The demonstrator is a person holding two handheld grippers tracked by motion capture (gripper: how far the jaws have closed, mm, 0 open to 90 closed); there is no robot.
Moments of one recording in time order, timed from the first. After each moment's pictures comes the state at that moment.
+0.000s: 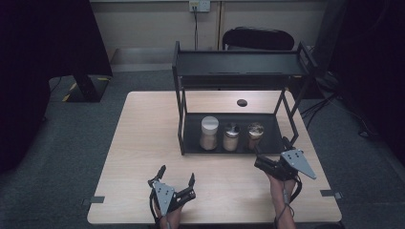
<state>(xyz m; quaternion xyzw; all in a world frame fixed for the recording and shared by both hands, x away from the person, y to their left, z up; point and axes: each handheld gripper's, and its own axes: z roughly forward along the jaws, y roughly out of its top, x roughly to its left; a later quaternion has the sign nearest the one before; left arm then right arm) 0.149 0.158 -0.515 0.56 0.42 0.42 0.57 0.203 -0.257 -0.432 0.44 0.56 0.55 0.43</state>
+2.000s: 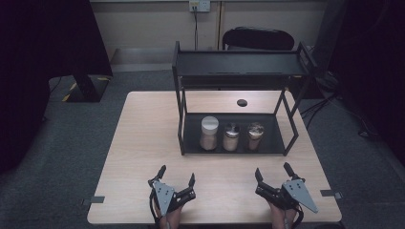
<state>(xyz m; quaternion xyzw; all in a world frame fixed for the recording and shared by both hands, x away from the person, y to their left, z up) 0.149 0.159 -0.515 0.56 0.42 0.42 0.57 0.141 -0.255 -0.475 0.46 0.56 0.54 0.43</state>
